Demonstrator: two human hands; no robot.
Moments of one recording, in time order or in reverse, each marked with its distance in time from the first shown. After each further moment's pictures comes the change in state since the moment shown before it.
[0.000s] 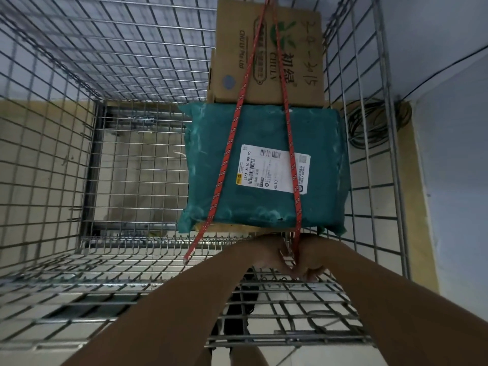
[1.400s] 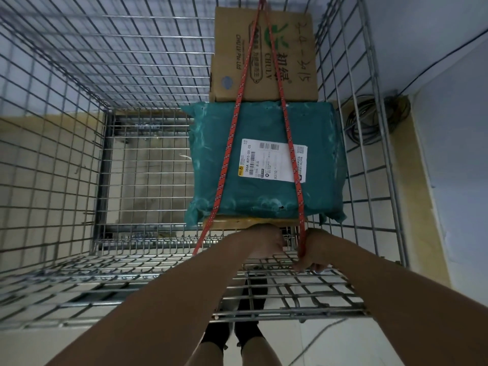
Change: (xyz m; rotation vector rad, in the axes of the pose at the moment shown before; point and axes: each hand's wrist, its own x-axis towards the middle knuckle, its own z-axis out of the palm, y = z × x) left_hand 0.085 -0.056 0.030 0.167 0.147 0.013; right_hand 0.010 0.018 0.018 0.036 0.161 -0.061
